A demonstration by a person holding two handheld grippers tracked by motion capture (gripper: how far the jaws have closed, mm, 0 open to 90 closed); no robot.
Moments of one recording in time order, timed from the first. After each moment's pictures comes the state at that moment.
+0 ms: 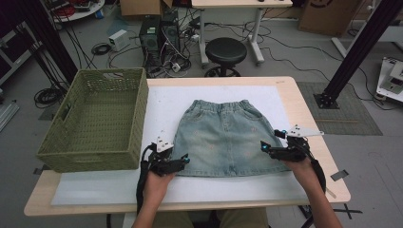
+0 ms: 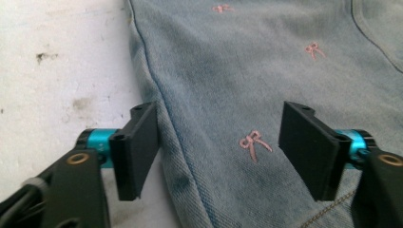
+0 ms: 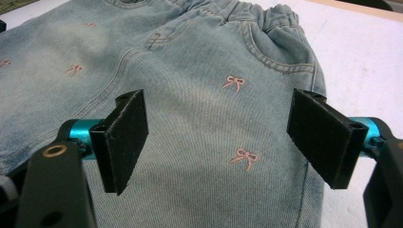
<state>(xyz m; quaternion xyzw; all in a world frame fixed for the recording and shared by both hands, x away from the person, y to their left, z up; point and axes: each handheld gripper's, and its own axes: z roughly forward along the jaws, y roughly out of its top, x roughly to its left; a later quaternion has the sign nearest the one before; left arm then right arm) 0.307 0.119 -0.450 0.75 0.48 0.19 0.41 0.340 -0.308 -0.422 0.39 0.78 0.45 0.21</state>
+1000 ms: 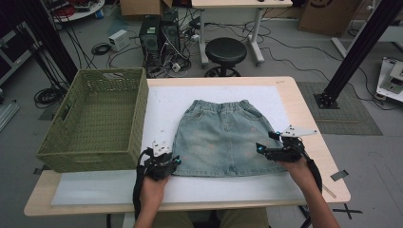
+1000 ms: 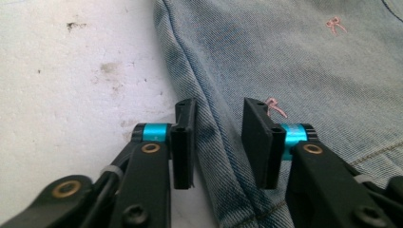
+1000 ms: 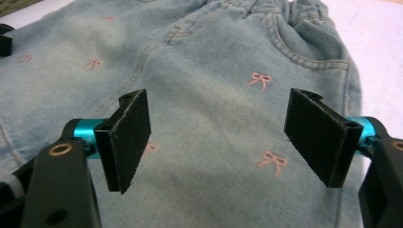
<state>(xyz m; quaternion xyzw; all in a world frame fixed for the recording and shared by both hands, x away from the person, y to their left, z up) 0.294 0.128 -0.452 0.75 0.50 0.19 0.39 0.342 -0.296 -0.425 0.38 0.79 0.45 0.18</state>
